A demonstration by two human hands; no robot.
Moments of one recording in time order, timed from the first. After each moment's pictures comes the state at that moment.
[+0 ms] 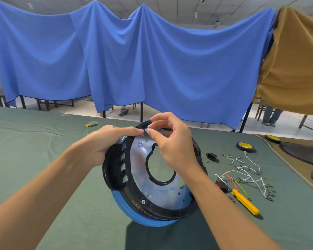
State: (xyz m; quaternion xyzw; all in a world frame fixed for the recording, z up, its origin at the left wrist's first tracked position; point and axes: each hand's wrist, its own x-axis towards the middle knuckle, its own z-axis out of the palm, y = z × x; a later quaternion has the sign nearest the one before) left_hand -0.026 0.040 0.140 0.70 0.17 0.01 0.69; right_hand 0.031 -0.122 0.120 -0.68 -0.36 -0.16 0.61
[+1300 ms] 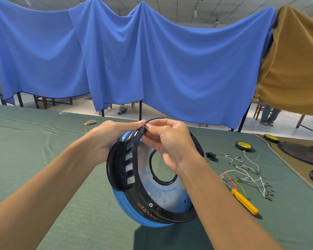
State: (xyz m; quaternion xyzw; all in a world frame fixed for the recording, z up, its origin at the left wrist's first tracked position) left_hand -0.022 0.039 0.142 0.66 0.14 0.00 0.74; right_hand 0.021 -0.112 0.141 -0.55 -0.16 0.16 0.80
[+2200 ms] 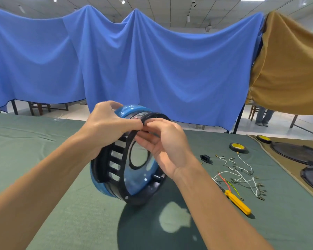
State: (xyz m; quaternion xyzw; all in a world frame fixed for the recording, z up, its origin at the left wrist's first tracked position) left_hand -0.033 0.010 0.174 0.82 0.15 0.30 0.47; right_hand 0.016 -0.120 0.149 -0.45 -0.21 0.19 0.85
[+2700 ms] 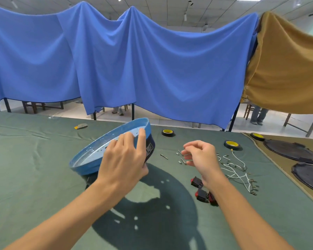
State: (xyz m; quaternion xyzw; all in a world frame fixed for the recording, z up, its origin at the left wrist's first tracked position) left_hand -0.025 -0.030 0.089 0.92 0.07 0.37 -0.13; right_hand 0.080 -0.201 0.079 -0.75 -0.07 -0.03 0.66
